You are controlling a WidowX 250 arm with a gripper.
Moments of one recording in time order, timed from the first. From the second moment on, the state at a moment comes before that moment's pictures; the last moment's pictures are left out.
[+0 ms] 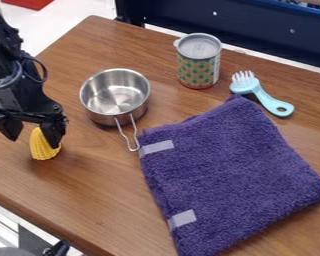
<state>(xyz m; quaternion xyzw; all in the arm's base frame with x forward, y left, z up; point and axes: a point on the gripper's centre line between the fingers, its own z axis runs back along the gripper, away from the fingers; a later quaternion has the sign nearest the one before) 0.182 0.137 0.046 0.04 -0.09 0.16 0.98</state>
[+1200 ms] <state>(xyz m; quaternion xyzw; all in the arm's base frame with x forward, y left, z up) 0.220 0.124 0.076 0.02 -0.09 0.25 0.96</state>
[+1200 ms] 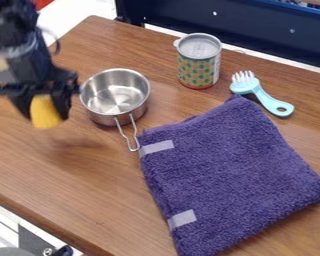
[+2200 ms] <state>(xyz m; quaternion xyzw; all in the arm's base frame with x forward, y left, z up) 0.304 0.109 0.055 0.06 -0.12 0.33 0.93</state>
